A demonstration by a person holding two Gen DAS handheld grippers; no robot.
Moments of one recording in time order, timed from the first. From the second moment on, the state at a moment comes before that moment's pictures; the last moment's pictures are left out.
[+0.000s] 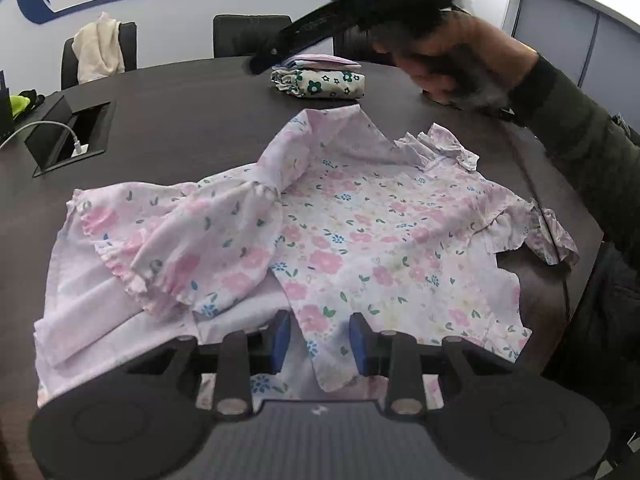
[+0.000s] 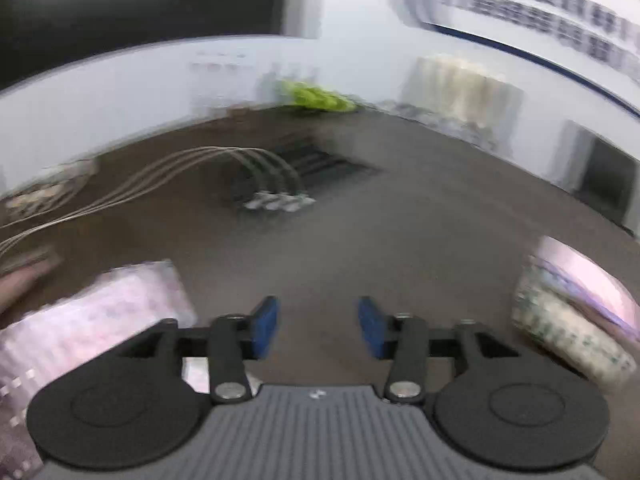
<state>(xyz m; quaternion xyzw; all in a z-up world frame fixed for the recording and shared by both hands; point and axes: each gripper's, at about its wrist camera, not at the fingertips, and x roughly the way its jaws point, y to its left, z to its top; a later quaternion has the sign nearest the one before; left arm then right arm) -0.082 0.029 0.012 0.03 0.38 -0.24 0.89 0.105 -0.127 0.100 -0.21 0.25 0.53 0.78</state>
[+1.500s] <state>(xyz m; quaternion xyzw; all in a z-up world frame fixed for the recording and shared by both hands) -0.084 0.016 0.010 0.05 0.38 -0.24 0.89 0.145 -0.104 0.038 -0.16 0.37 0.42 0.81</state>
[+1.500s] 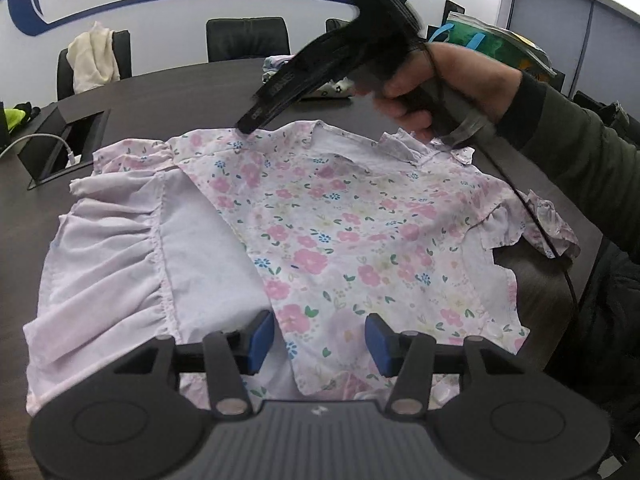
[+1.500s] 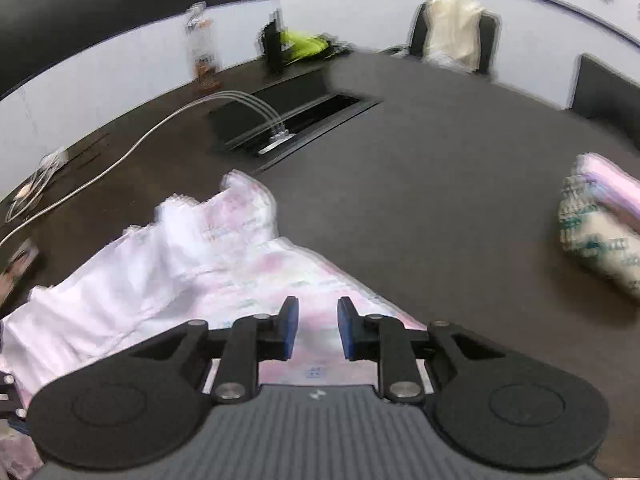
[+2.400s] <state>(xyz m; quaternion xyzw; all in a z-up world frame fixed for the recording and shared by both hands) -0.086 0.029 0.008 0.02 0.37 -0.25 0.89 0.145 -0.145 0.007 -0.18 0.34 0.30 0.87</state>
